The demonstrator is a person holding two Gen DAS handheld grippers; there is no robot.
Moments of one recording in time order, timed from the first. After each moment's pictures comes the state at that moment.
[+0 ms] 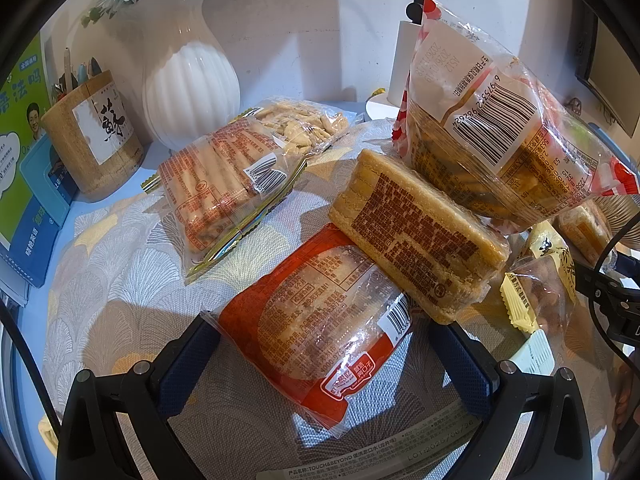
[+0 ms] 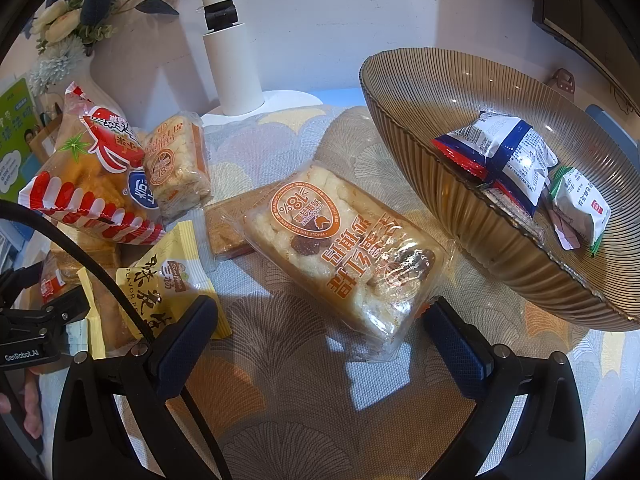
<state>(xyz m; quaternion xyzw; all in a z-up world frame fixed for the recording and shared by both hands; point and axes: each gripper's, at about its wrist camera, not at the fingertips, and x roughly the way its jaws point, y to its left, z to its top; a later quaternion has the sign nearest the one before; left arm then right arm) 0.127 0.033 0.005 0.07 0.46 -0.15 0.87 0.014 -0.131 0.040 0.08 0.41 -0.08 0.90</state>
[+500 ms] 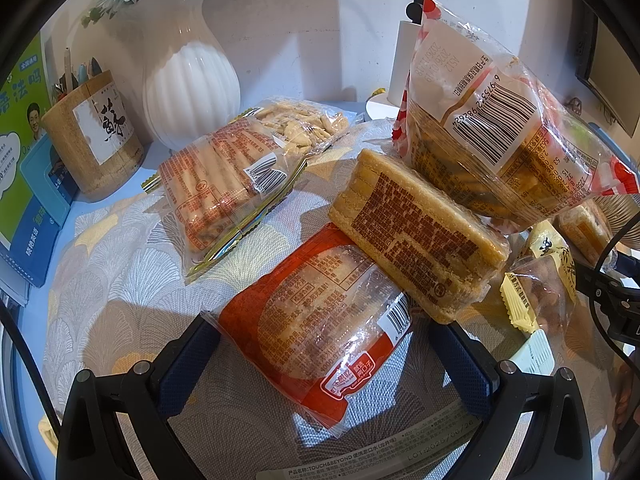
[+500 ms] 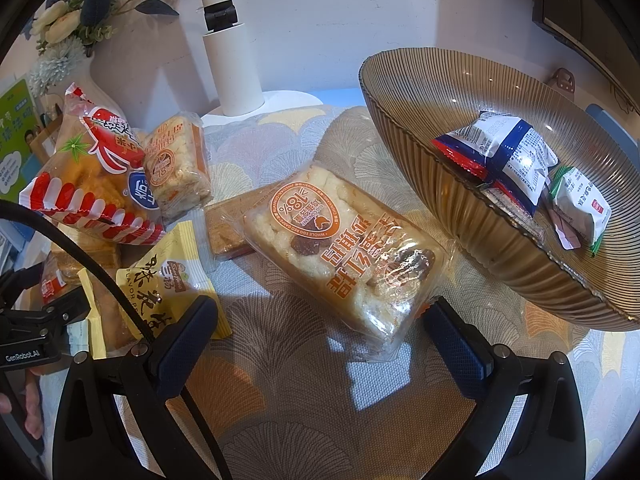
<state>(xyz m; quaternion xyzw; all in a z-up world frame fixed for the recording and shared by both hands) 0.126 0.032 0.005 0.07 0.46 -0.15 0.87 0.014 -0.131 0.040 0.08 0.41 -0.08 0.90</state>
